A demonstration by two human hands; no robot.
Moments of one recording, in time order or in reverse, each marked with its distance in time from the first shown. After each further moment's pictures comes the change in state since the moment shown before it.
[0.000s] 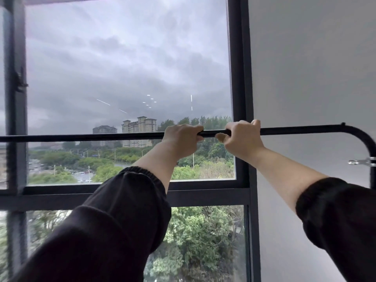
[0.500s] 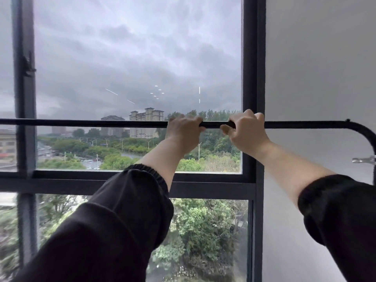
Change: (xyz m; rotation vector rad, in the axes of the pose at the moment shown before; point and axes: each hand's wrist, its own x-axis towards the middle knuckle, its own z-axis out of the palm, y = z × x) left_hand -0.003 -0.005 0.023 -0.044 0.089 -0.168; right_hand 0.003 0.000 0.014 0.038 -0.074 -0.031
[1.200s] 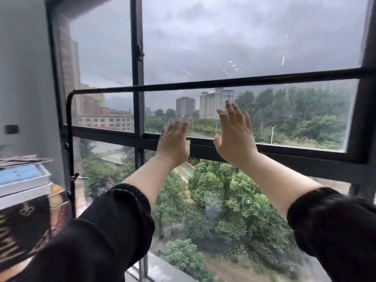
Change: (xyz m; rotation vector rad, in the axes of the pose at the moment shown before) left_hand -0.215 -0.154 -0.041 0.037 -0.021 -0.346; right_hand -0.083 -0.226 0.056 0.369 -0.111 -0.235
